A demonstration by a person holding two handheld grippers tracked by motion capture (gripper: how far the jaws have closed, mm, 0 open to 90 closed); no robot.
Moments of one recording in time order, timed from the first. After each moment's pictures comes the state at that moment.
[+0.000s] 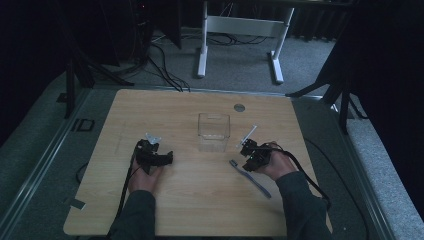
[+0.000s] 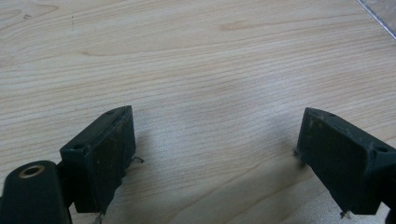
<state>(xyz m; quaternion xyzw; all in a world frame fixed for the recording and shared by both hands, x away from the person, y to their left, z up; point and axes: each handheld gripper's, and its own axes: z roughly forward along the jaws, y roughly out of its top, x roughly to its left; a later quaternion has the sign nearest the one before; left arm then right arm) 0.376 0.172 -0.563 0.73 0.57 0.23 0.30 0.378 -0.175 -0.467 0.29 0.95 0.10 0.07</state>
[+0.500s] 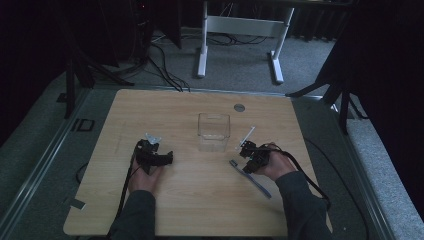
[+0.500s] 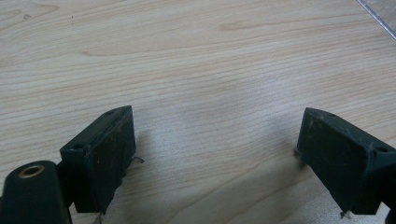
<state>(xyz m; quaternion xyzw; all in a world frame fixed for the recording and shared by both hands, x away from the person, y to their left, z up) 0.376 0.172 -0.563 0.73 0.57 0.23 0.30 0.379 -0.174 -0.474 0.28 0.95 0.08 0.05</state>
